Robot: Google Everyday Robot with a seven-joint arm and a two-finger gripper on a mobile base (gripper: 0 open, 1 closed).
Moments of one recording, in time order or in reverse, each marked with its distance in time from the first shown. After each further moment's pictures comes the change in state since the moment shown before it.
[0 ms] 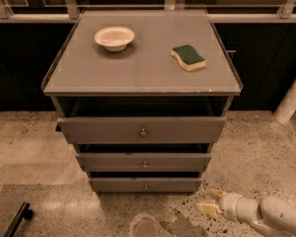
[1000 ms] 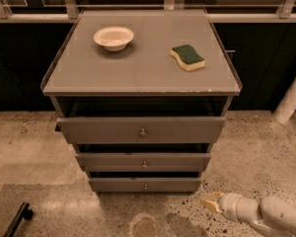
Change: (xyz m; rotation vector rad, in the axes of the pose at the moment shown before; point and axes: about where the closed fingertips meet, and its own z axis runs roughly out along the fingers) arm 0.000 0.000 0.000 0.000 0.000 0.000
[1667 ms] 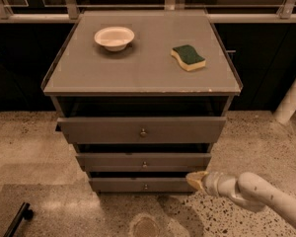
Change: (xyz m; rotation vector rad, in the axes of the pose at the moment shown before) arm -0.063 -0.036 0.081 0.004 -0.034 -0.104
